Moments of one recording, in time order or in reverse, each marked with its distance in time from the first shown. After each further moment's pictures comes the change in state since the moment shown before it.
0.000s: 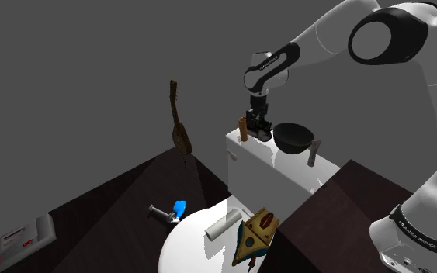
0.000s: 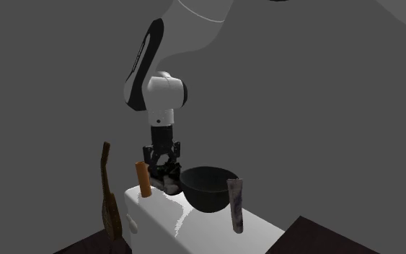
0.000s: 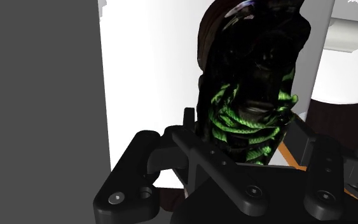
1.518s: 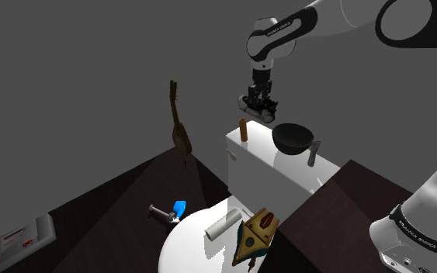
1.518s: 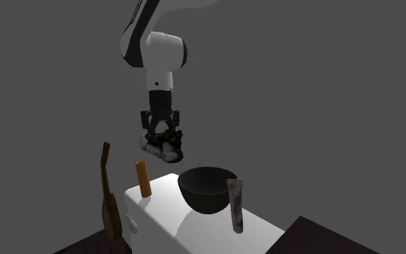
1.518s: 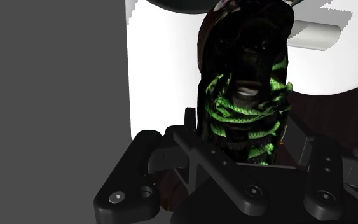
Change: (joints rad) arm 0.005 -0.171 -0.009 0.051 -0.016 -0.221 0.015
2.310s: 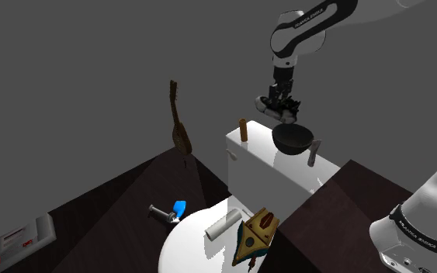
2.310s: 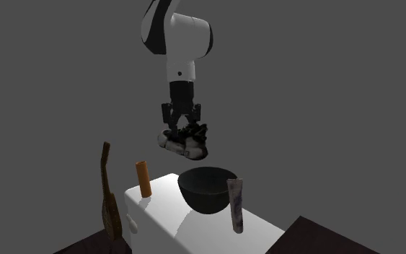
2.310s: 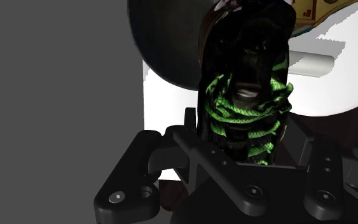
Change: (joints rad) arm -0.030 -0.275 -0.029 -0.347 -0.018 0.069 -0.059
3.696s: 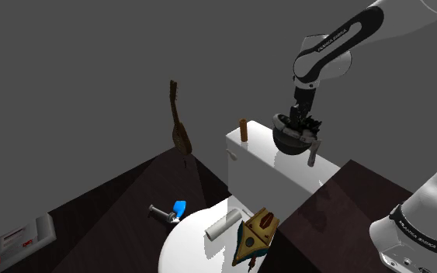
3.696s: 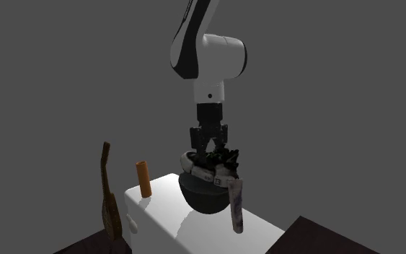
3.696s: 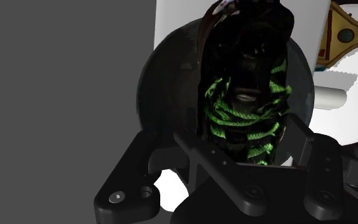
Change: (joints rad) arm -0.044 -0.138 -0.042 -0.376 -0.015 0.236 -0.088
